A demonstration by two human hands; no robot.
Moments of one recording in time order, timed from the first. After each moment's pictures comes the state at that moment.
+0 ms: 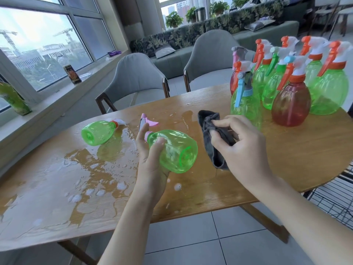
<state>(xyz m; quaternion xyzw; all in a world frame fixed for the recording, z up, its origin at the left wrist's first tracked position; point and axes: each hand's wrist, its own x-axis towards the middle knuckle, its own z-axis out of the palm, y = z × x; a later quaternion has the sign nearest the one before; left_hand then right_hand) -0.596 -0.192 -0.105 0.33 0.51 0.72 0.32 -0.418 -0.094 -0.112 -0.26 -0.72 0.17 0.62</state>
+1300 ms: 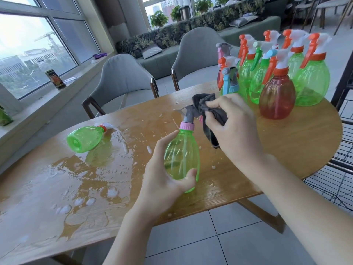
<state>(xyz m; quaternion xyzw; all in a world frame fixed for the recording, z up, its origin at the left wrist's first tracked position) -0.576 -0.204 -0.115 0.62 0.61 0.47 0.13 -0.420 -0.064 -0.096 -0.33 -0.72 0.10 0.60</state>
